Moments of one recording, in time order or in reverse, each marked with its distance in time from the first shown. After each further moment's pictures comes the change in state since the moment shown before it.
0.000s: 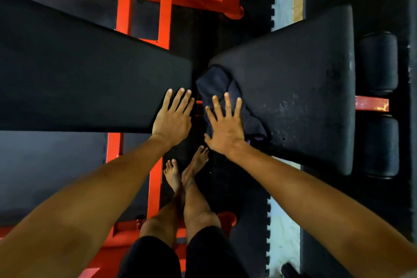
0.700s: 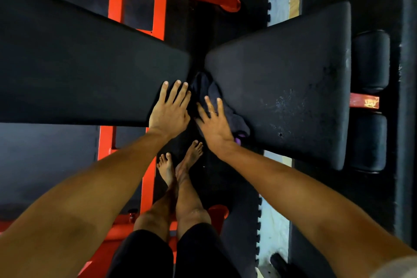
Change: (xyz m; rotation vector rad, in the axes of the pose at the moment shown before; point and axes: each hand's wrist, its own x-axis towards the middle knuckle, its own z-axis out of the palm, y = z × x) left_hand 0.002 0.002 0.002 0.001 0.046 -0.005; right_hand 0.004 -0.025 0.010 -0.245 -0.013 -0.175
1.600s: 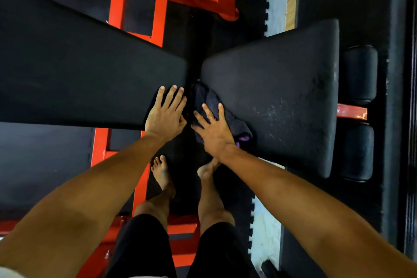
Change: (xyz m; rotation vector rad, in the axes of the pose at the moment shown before) left_hand 0.003 0.002 0.000 -0.023 0.028 -0.017; right_hand -0.010 0.025 0.006 0.040 -0.019 -0.124
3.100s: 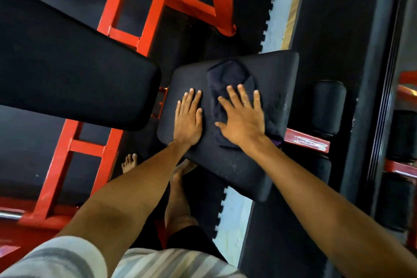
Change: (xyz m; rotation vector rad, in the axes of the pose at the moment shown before) left_hand 0.092 0.174 -0.059 -1.086 0.199 -0.523; right_hand -0.084 0.204 0.006 0.245 0.197 0.253
